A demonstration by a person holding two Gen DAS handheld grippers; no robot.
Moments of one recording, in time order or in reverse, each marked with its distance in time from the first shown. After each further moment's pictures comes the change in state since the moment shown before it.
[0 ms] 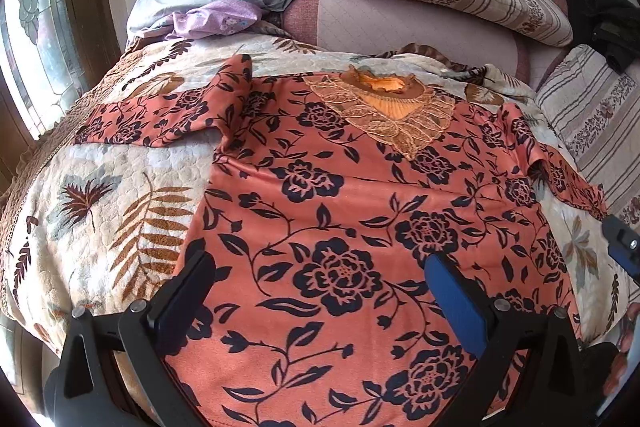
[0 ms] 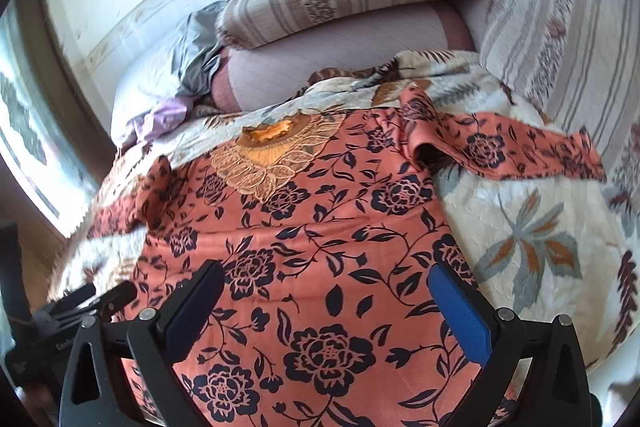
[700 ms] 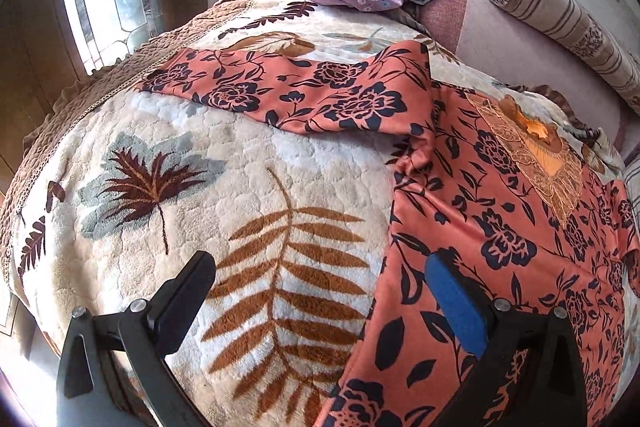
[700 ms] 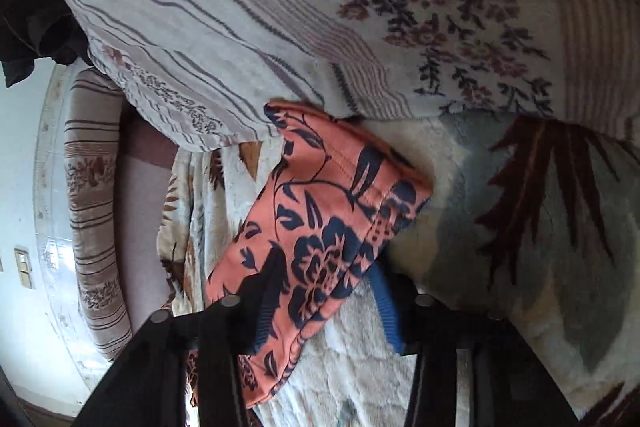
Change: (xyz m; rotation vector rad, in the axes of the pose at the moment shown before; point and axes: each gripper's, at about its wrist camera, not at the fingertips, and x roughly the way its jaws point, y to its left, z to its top) left arm 0.075 0.145 0.023 -0.243 0.025 0.170; right arm 0.087 -0.396 0.081 1.046 -0.105 -0.083
